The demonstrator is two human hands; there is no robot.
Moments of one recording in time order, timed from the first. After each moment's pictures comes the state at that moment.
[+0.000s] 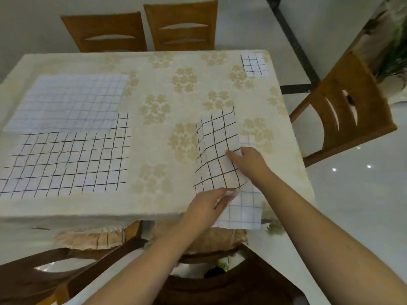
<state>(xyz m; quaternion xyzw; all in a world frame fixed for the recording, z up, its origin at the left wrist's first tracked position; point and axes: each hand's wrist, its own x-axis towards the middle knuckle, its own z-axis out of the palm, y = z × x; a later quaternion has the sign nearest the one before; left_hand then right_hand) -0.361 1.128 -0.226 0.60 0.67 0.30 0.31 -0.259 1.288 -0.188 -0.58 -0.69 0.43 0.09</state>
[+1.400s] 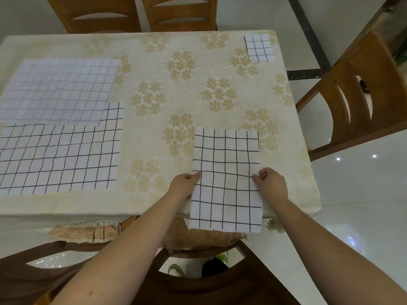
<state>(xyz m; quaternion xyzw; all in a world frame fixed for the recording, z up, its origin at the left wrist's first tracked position) -0.423 1.185 -0.296 0.18 0.78 0.31 0.51 -0.177 1.297 -0.310 -0.67 -0.65 0.35 0.08</state>
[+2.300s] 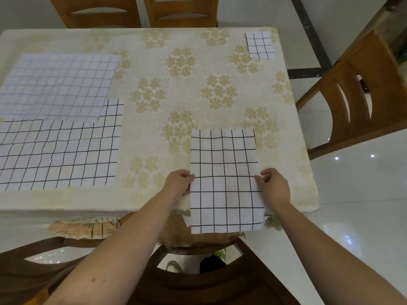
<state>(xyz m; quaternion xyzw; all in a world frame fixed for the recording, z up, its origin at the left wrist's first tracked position) -0.430 1.184 -0.301 0.10 0.77 0.36 0.52 -0.162 1.287 -0.317 -0.67 -0.65 0.33 0.13</state>
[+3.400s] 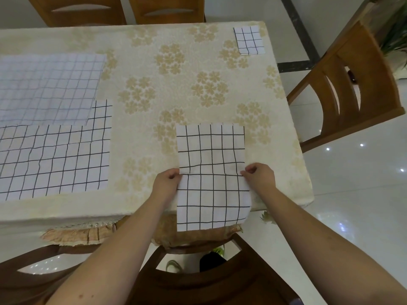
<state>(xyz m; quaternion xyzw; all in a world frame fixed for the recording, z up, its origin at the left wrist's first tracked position) -0.446 1.165 -0.308 0.23 0.76 0.39 0.47 -0.190 1.300 -0.318 -0.68 -0.61 0.39 0.09</state>
